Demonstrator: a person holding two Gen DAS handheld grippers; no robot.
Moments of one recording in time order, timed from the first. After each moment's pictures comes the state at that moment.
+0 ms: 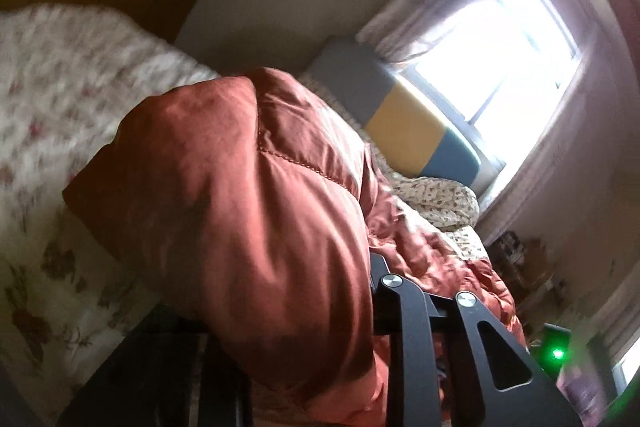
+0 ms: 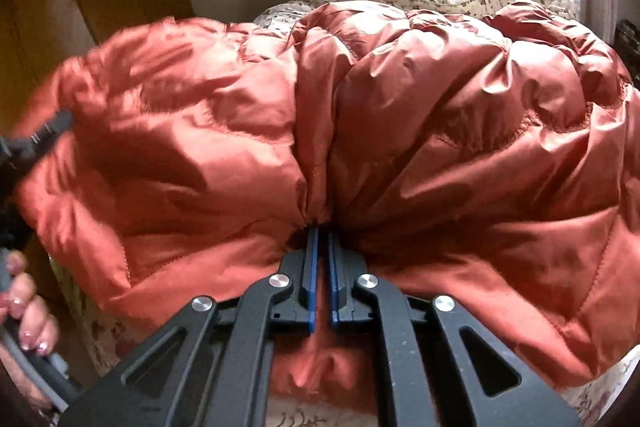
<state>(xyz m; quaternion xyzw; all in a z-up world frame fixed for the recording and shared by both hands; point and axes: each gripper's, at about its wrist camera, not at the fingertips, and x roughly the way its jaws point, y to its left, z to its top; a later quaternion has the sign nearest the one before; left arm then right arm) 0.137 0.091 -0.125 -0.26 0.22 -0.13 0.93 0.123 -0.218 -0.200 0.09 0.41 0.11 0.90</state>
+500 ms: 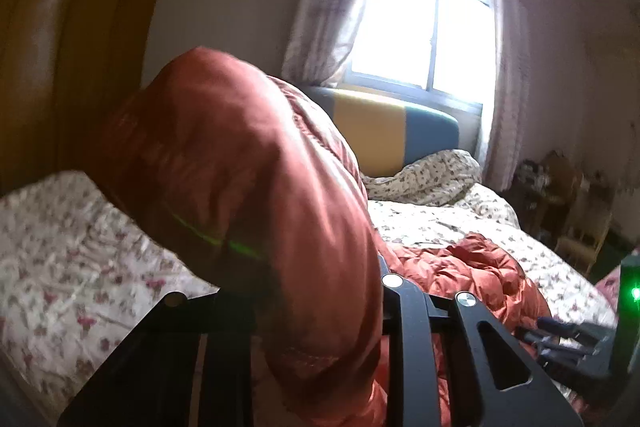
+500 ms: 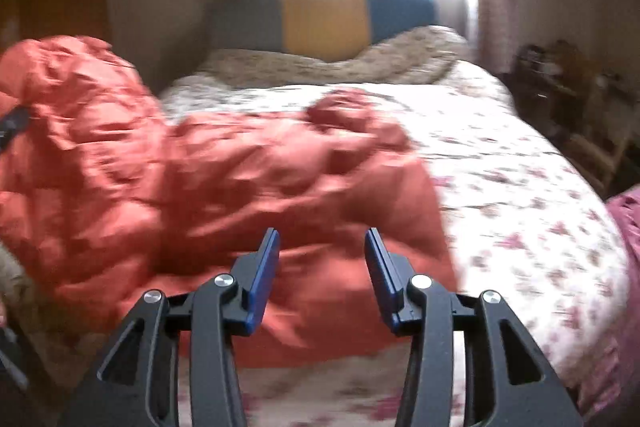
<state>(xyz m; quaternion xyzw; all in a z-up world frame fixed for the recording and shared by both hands) 0.107 -0.019 -0.053 -0.03 0.13 -0.14 0.98 0.051 -0.348 -0.146 0.07 0.32 -0.09 0.94</state>
